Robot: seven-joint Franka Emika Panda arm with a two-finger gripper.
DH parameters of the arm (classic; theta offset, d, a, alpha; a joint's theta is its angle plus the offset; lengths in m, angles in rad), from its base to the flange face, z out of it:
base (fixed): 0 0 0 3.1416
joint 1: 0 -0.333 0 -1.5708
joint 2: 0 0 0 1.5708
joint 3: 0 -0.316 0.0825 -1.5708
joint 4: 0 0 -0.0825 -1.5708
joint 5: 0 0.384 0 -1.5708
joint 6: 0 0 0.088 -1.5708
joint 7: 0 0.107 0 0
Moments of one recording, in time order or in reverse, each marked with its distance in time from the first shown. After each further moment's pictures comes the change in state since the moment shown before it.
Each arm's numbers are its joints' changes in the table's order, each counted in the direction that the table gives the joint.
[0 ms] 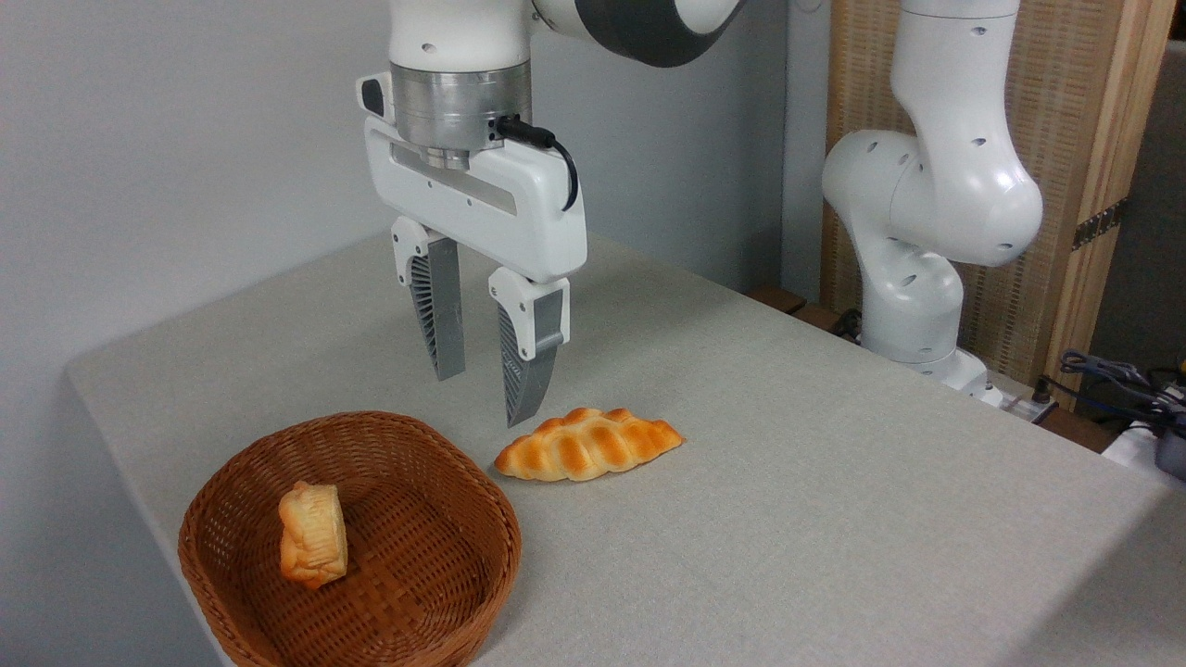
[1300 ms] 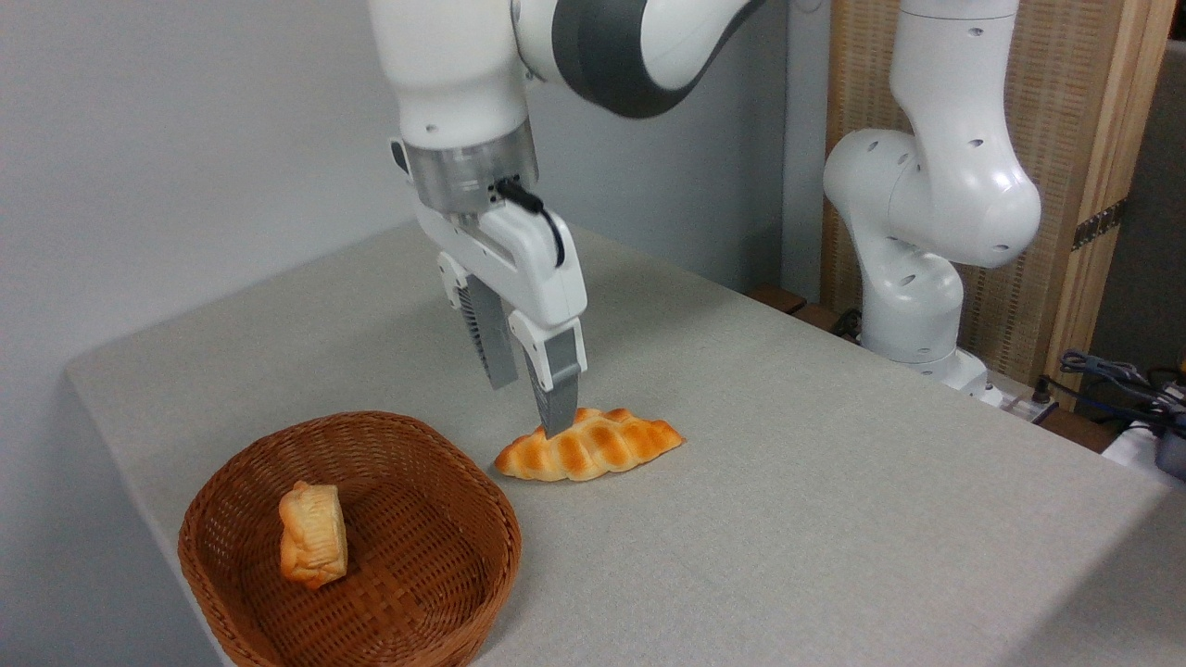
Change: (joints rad) arm 0.043 -0.014 0.004 -0.087 0.000 0.087 0.147
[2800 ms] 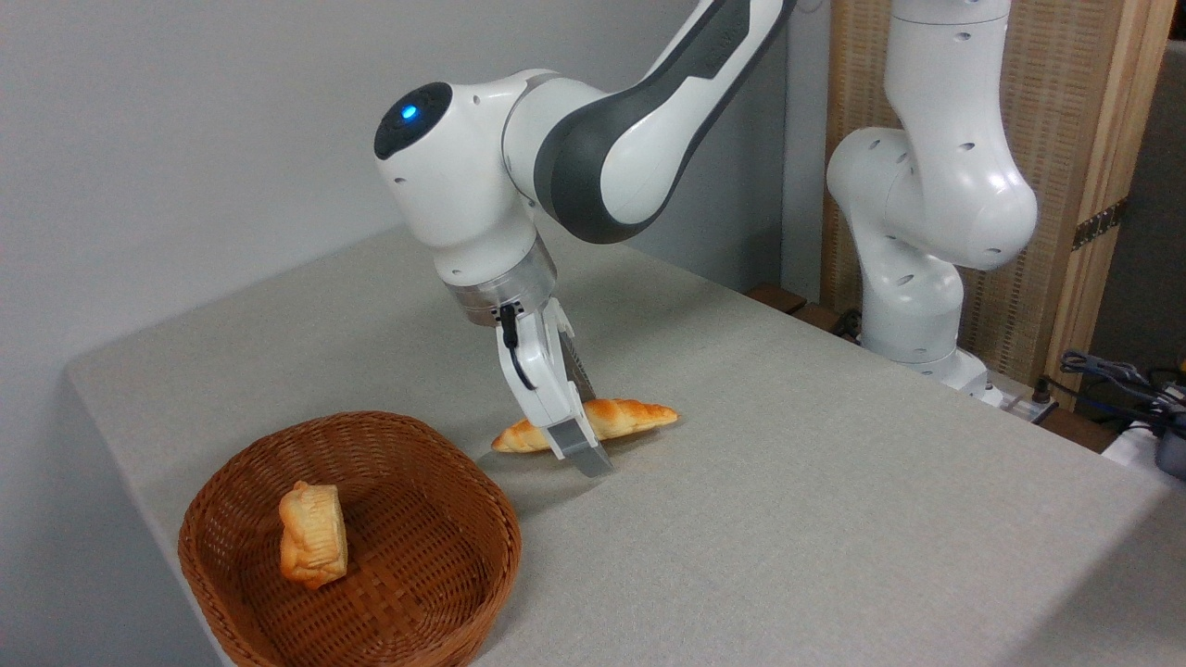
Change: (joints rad) arm 0.075 -0.062 0.004 -0.172 0.000 -0.002 0.373
